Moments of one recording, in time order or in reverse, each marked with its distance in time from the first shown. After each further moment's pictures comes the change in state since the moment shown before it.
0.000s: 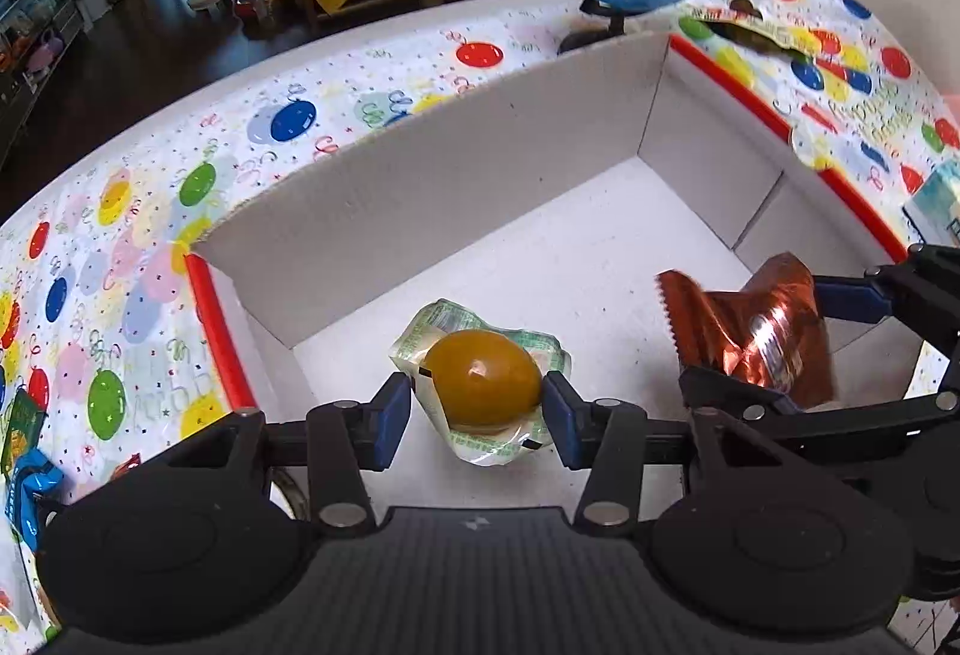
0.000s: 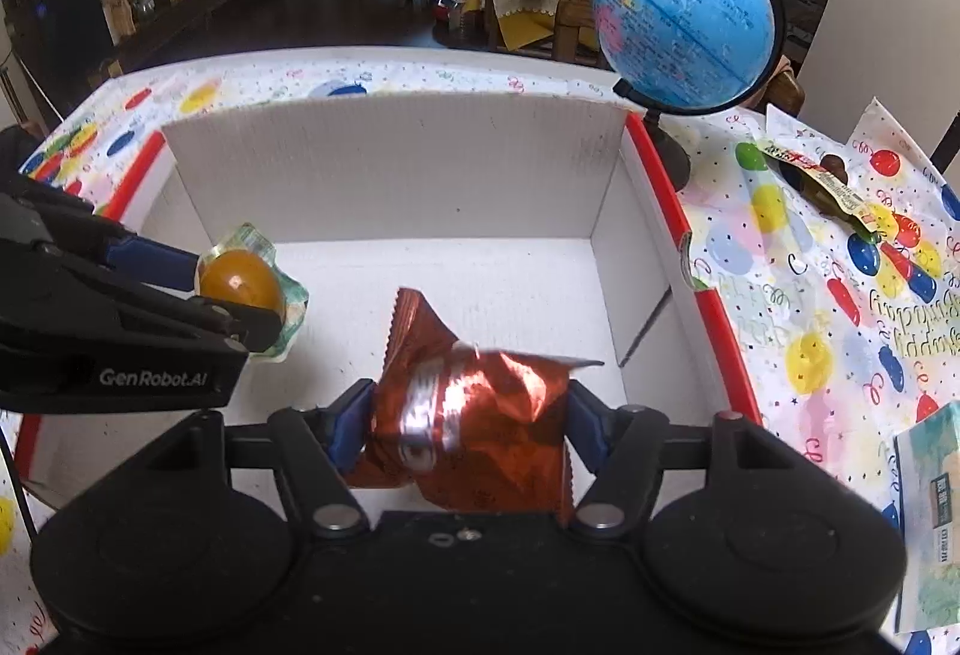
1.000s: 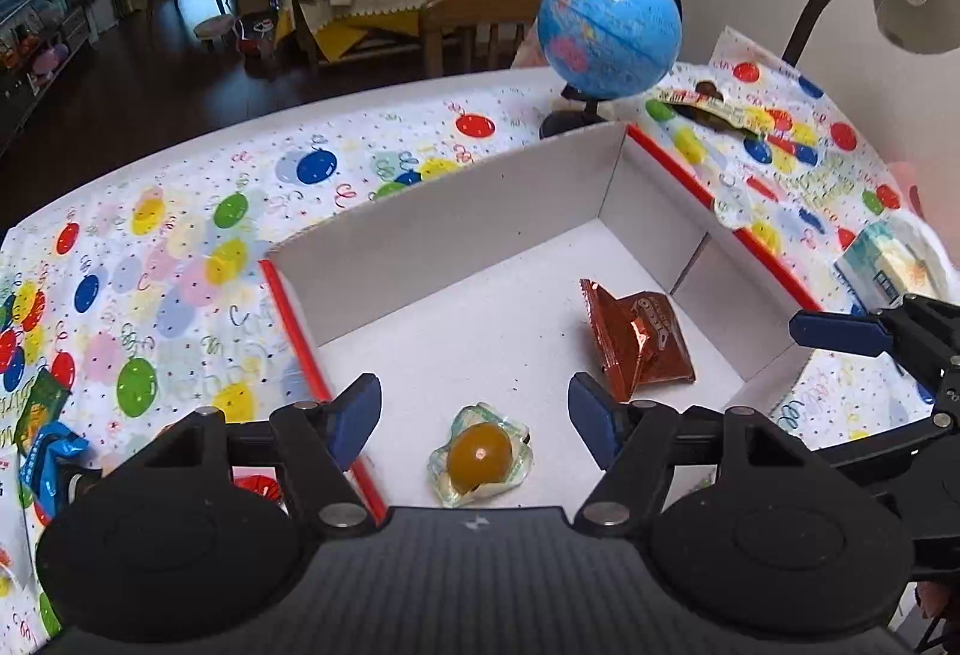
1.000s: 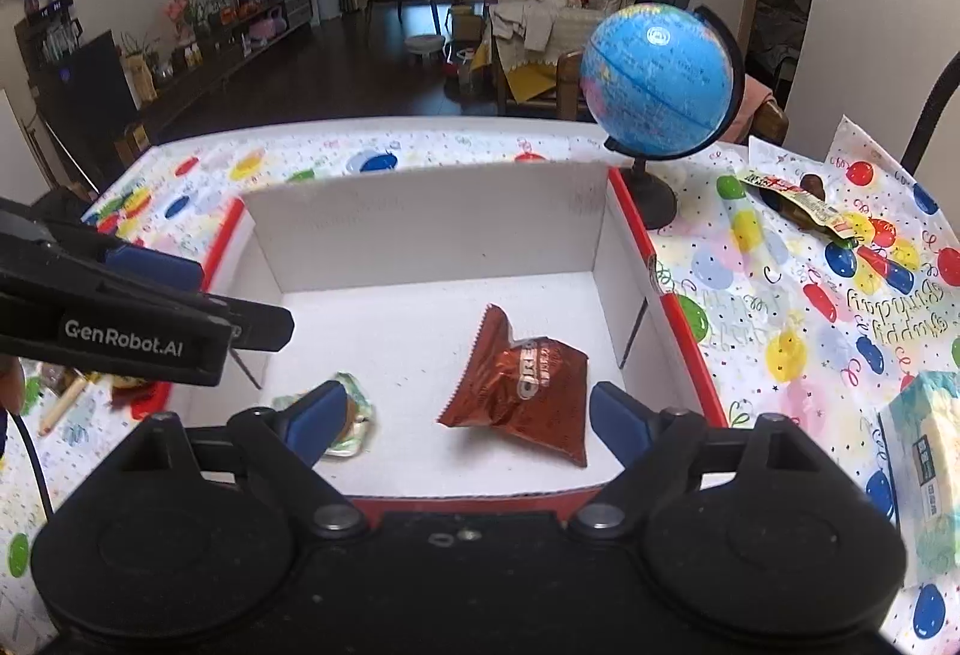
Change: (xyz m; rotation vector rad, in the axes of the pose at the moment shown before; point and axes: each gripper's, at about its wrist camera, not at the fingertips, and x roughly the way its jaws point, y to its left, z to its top) left arm -0.082 0.016 -0.024 -0.071 -0.145 -0.062; right arm -0.072 0.005 -0.012 0.066 -0.128 0.056
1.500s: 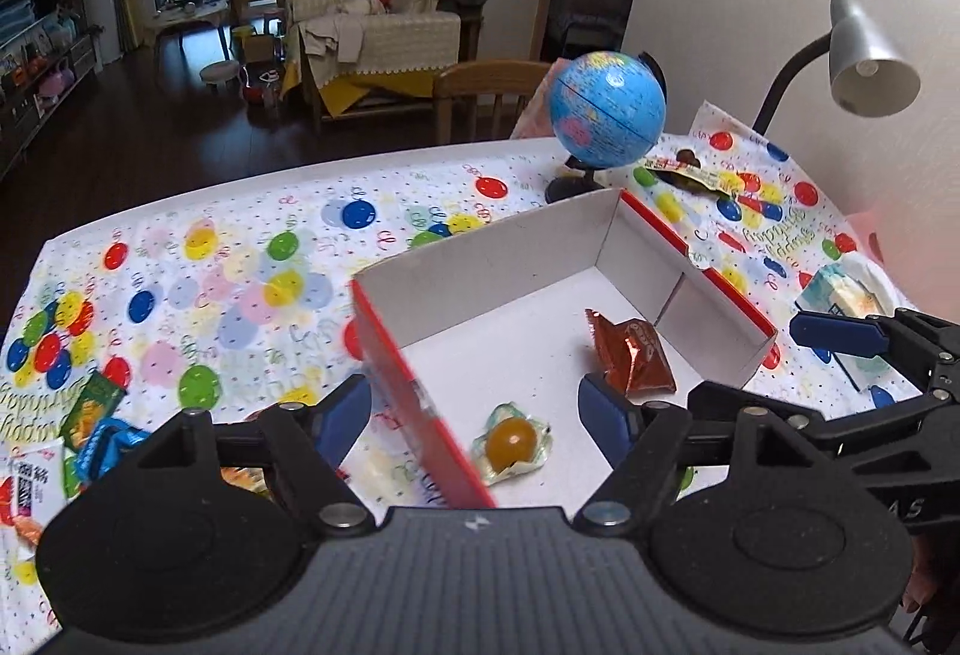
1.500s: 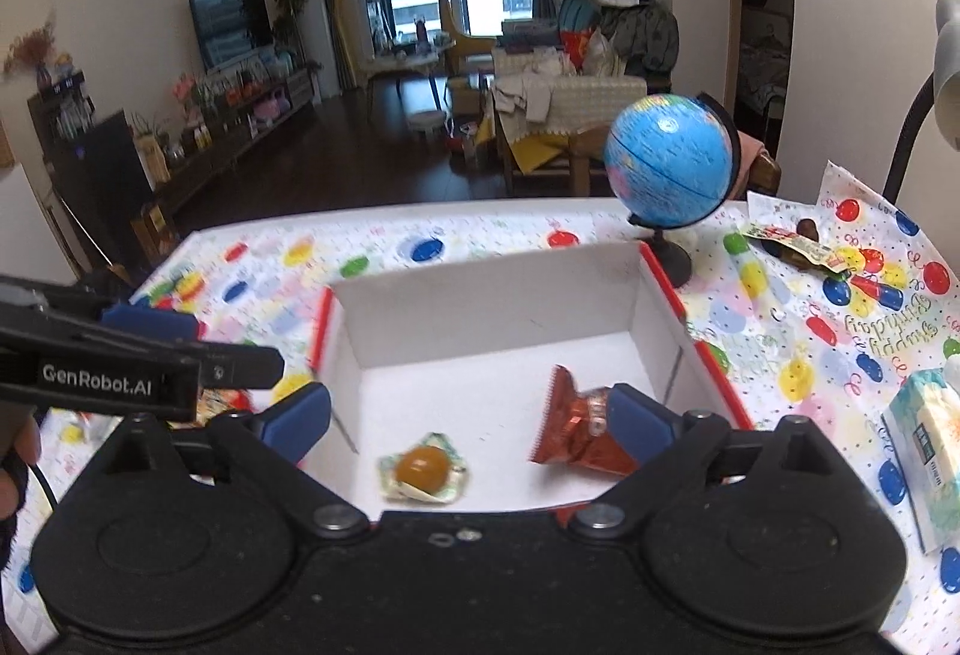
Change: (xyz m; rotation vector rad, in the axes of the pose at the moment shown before) left arm -0.080 0.047 -0.030 -0.027 -0.127 -0.046; right arm -0.058 0.049 0.000 0.072 -0.156 0.021
